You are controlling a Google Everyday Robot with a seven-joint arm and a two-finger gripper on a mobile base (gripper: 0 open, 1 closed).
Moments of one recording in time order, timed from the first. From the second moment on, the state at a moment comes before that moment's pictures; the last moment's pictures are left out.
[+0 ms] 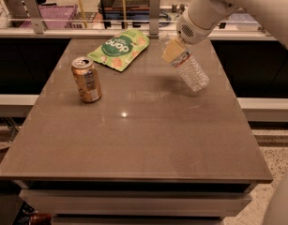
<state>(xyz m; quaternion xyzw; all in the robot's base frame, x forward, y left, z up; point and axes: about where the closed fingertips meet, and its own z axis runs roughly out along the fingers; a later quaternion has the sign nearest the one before) 0.675 -0.109 0.910 -0.40 0.87 0.03 0.27</state>
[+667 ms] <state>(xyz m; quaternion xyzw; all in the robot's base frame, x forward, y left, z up) 0.699 -0.095 0.885 -0.43 0.87 0.05 0.26</state>
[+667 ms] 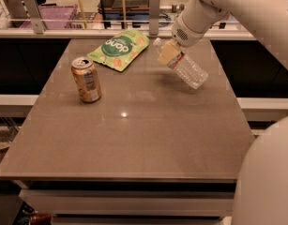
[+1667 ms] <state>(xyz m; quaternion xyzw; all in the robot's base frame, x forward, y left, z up) 0.721 -0.069 0.852 -0.42 0.84 0.12 0.31</state>
